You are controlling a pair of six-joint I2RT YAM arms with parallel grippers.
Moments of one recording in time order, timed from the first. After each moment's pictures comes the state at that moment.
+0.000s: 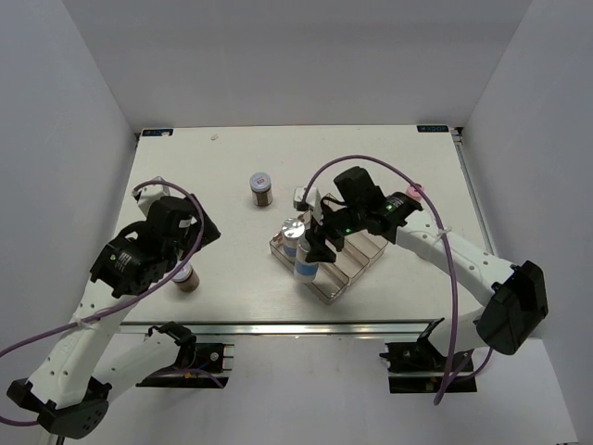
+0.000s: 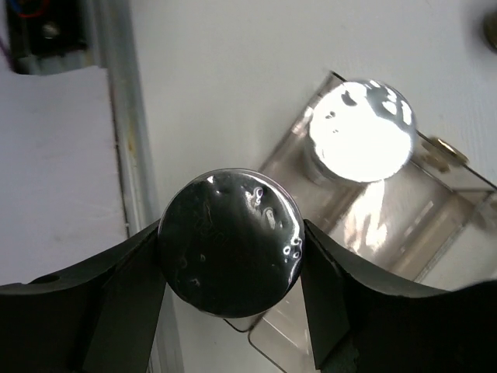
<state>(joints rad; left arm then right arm) -0.55 0.86 1.22 -1.14 -0.47 -0.87 0.77 1.40 1.23 -0.65 -0.65 -0.42</state>
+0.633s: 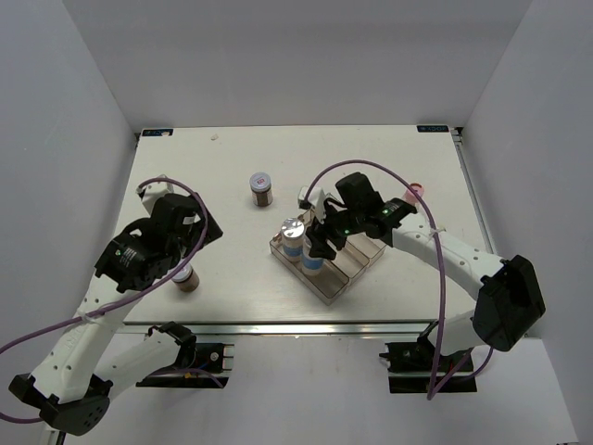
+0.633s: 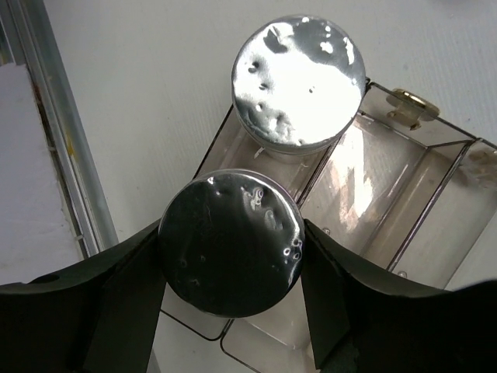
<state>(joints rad) -0.55 0.89 1.21 -1.12 -0.47 -0.85 0.72 1.42 1.12 -0.52 -0.50 -0.37</state>
